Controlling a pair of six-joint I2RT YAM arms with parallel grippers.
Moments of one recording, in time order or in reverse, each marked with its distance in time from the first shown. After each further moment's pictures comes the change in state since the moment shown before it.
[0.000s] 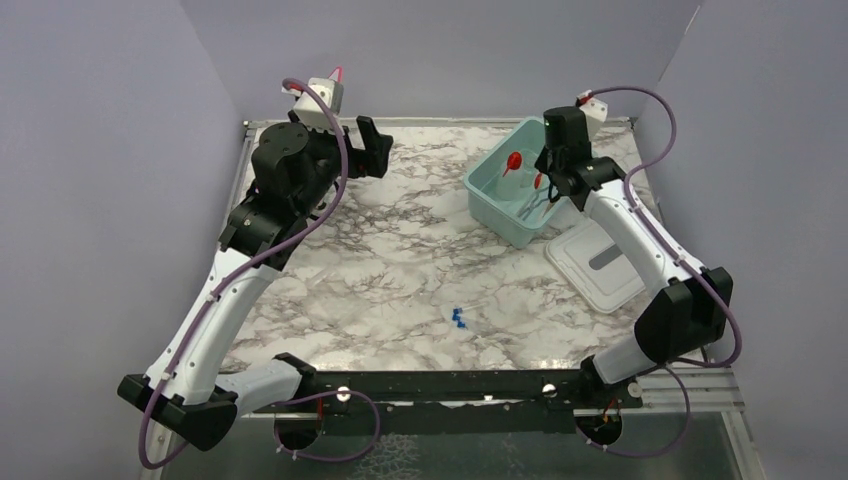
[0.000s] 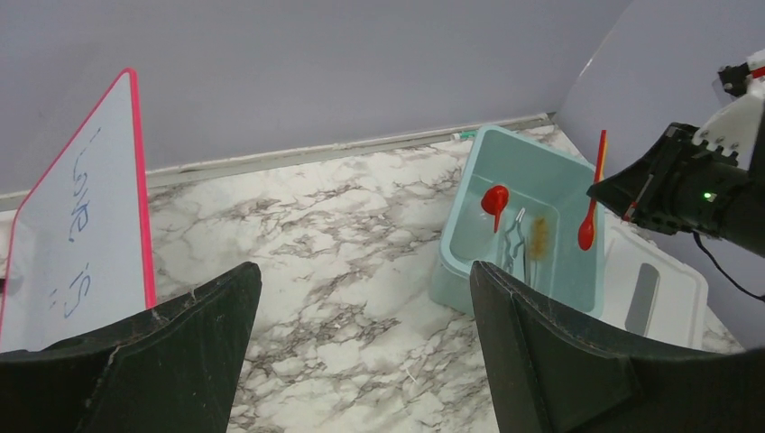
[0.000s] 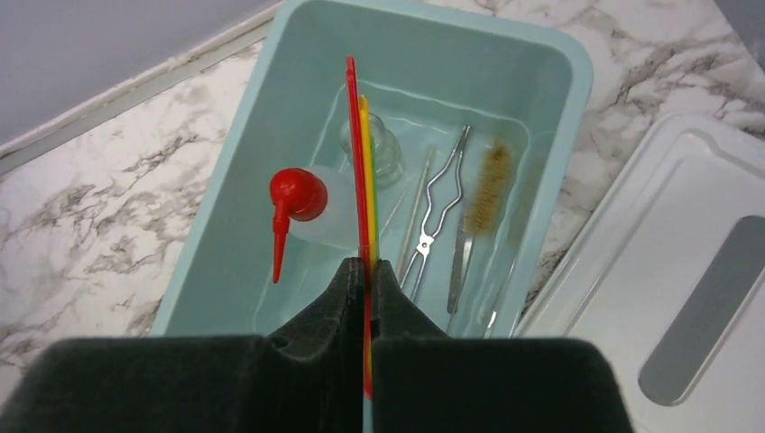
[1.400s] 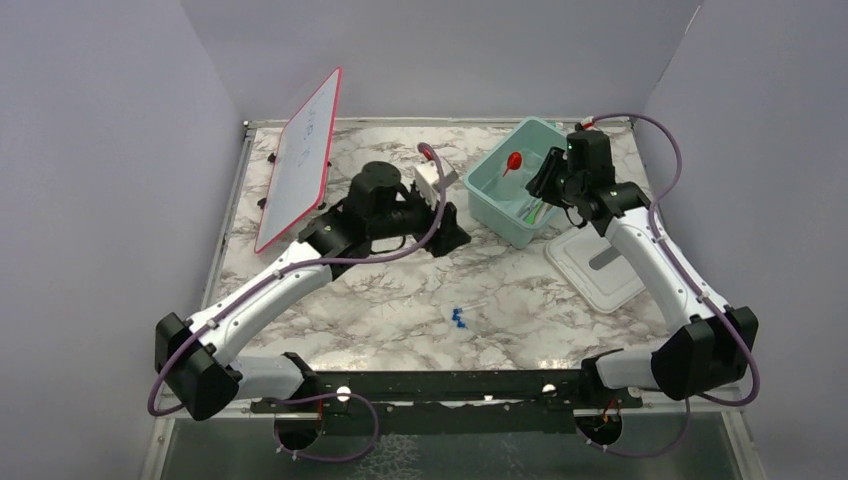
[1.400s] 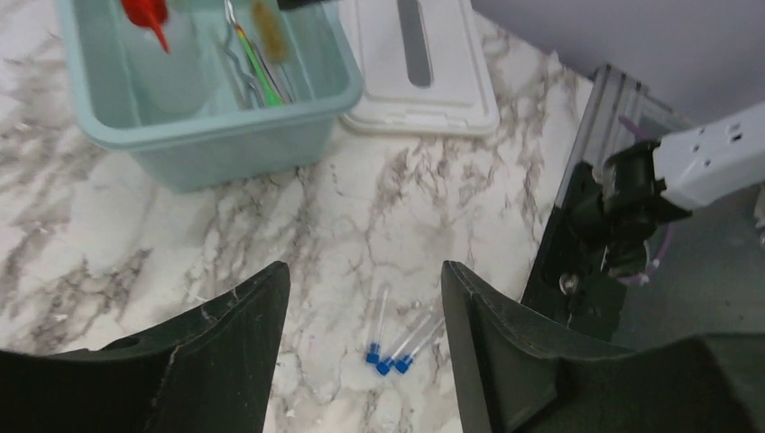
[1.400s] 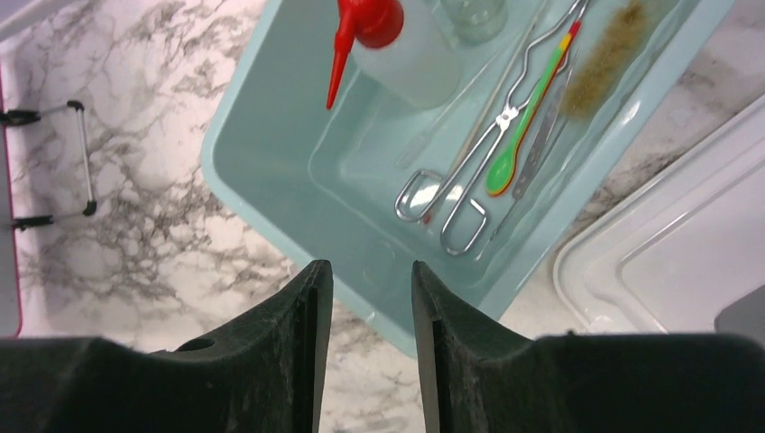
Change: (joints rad) left arm -0.234 0.114 -0.220 0.119 0.505 0.083; right arm -0.082 -0.152 -0.160 -0.071 -0.412 0.016
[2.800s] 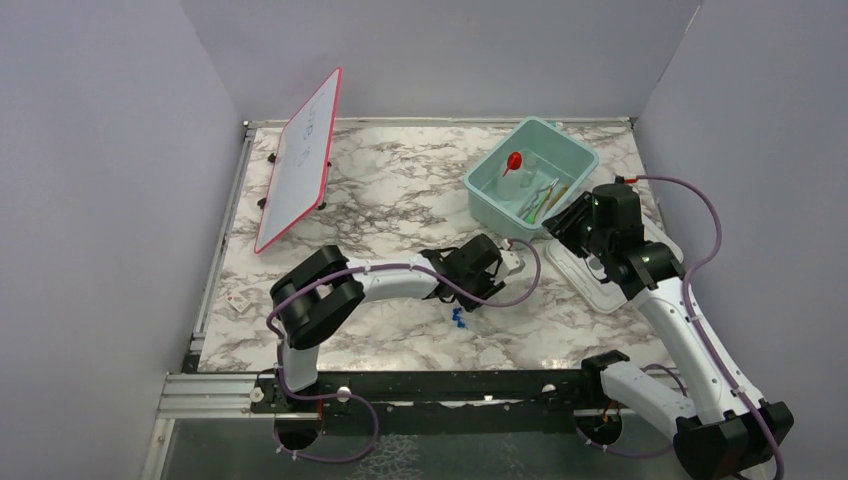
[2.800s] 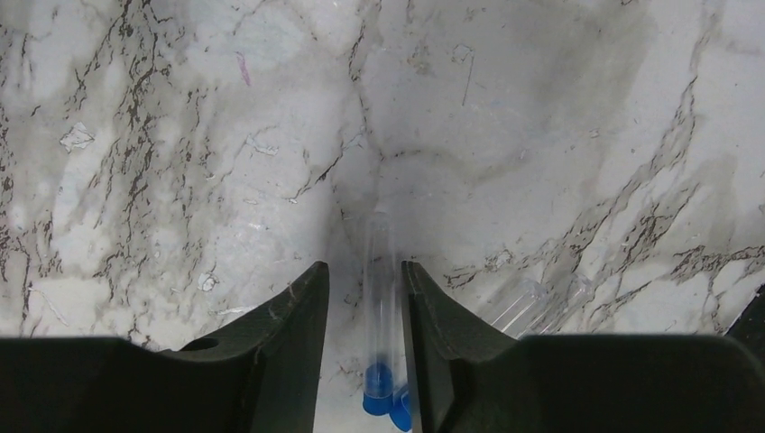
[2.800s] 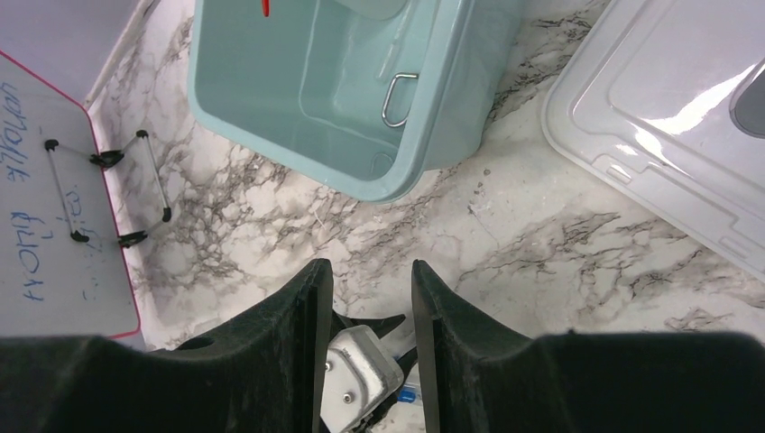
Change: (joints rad) left arm -0.325 0.627 -0.043 0.023 -0.331 0.151; right arm 0.000 -0.428 -0.315 -0.109 0.011 0.336
